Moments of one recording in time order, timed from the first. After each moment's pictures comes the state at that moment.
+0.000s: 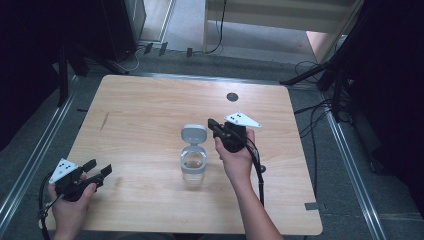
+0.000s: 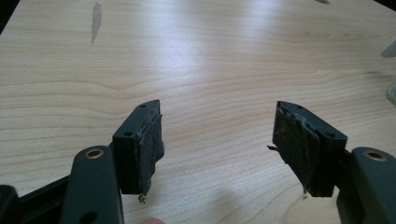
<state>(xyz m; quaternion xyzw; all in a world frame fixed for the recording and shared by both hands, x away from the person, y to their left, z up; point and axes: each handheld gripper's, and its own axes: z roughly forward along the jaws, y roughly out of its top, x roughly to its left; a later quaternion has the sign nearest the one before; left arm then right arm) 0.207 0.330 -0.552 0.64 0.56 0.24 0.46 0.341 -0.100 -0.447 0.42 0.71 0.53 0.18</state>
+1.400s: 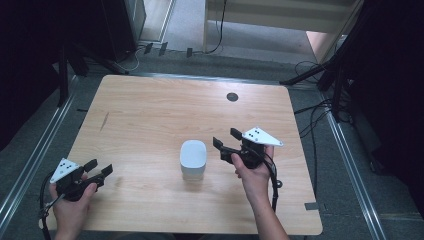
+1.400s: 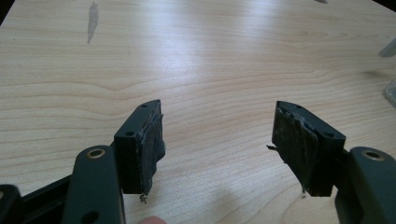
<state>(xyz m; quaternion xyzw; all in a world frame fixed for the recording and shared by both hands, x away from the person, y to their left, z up) 0.208 0.329 -0.552 0.64 0.56 0.24 0.46 0.301 -0.146 -0.452 0.39 0.71 0.56 0.18</state>
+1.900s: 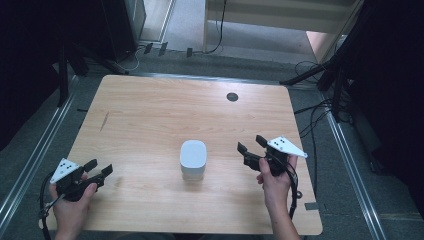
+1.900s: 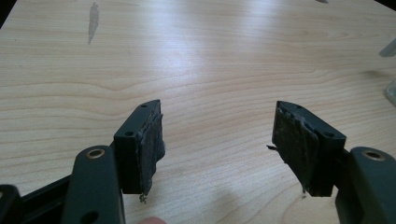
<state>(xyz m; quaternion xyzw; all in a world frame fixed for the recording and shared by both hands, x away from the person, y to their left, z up) 0.207 0.328 -0.552 0.65 0.56 0.24 0.46 0.293 -0.207 -0.470 0.44 0.69 0.54 0.21</state>
